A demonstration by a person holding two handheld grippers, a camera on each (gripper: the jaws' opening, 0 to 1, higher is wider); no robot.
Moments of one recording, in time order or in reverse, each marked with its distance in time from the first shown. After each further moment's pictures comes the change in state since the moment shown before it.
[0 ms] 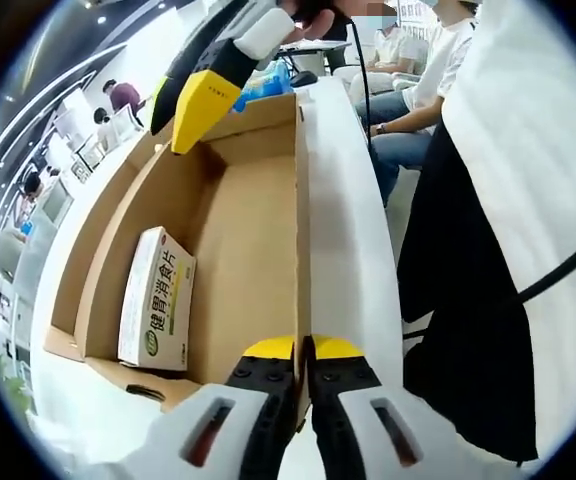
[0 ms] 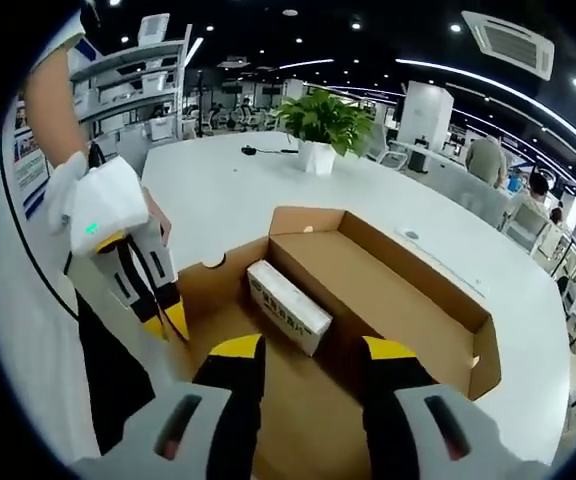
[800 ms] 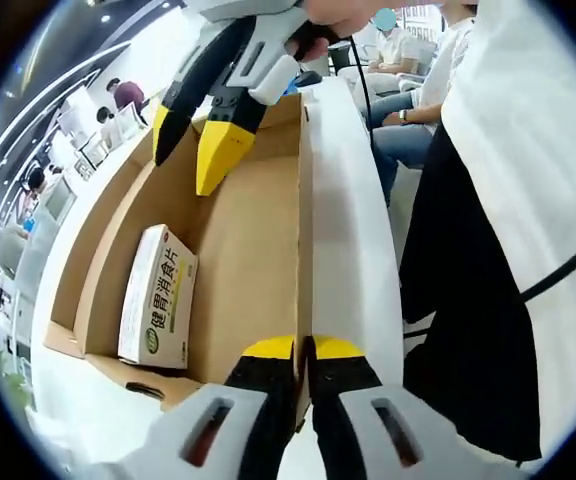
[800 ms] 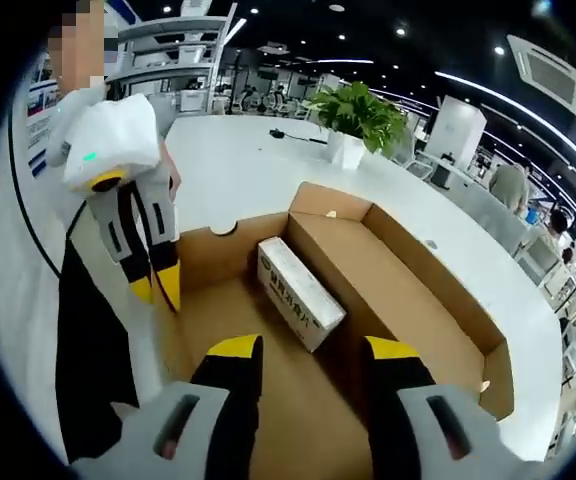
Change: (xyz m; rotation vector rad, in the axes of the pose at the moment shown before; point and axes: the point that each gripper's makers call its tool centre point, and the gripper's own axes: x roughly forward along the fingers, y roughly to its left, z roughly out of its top) left arm 0.000 0.000 0.001 -0.011 0.004 0.003; right arm 0.025 0.004 -0.024 -0.161 0.085 0.026
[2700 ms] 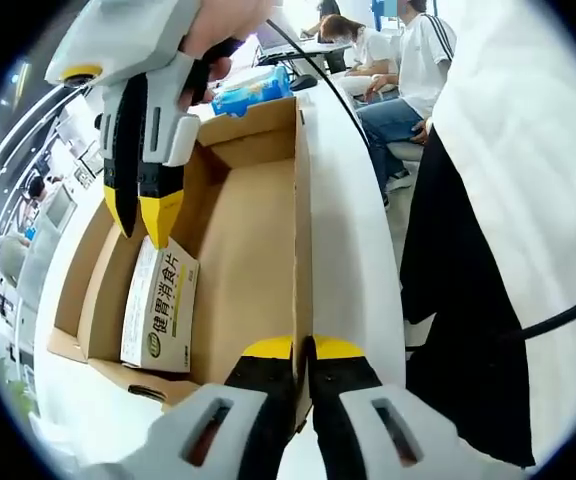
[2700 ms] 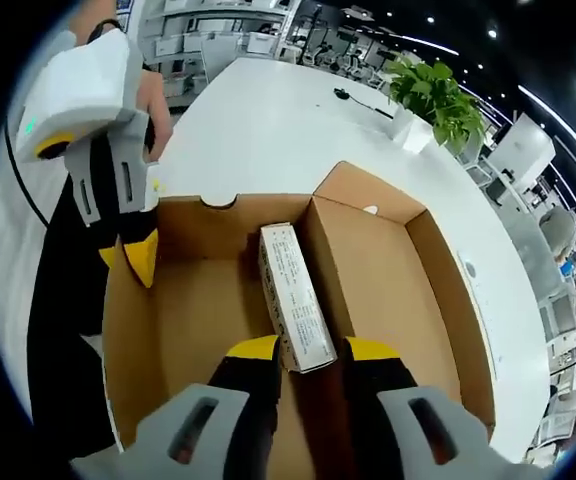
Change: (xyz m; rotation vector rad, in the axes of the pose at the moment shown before) left arm -0.001 0.000 0.001 0.024 -0.018 0.010; right arm 0.054 -0.009 0.007 -0.223 0.199 0.179
